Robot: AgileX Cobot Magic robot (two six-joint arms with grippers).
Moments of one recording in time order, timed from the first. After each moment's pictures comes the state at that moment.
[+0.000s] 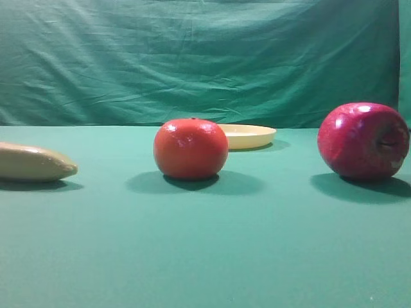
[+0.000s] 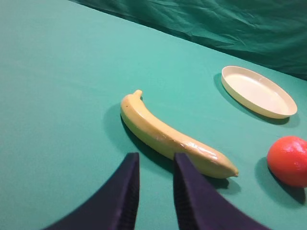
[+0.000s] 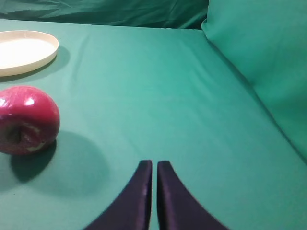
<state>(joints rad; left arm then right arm) 0.02 -0.02 0.02 -0.34 0.34 0.16 0.01 -0.01 0.02 -0.16 0.39 0.14</state>
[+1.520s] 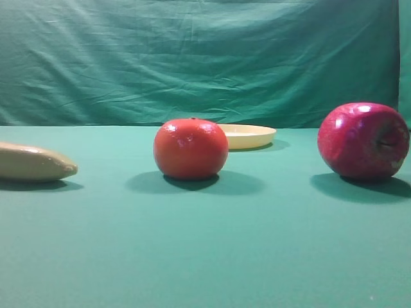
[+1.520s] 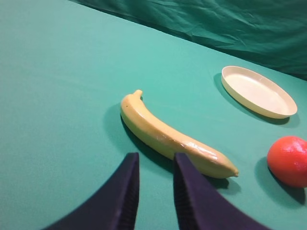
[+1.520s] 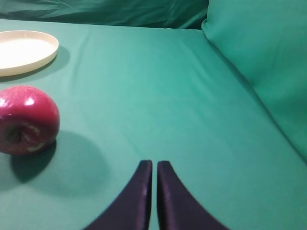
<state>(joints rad) 0.02 -0.02 0.02 -0.34 0.34 0.16 0.01 -0.01 0.02 -0.16 0.39 0.14</state>
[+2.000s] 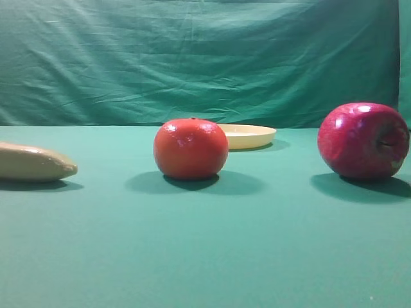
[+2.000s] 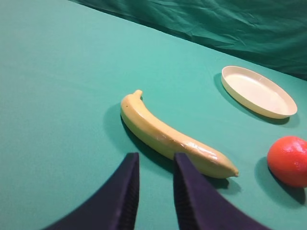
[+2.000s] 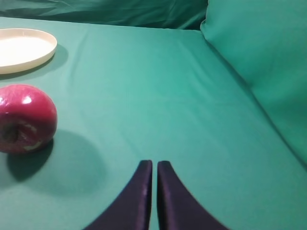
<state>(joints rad) 0.02 -0.02 0.02 -0.34 0.34 0.16 0.01 -0.01 0.02 -0.08 0.32 0.13</state>
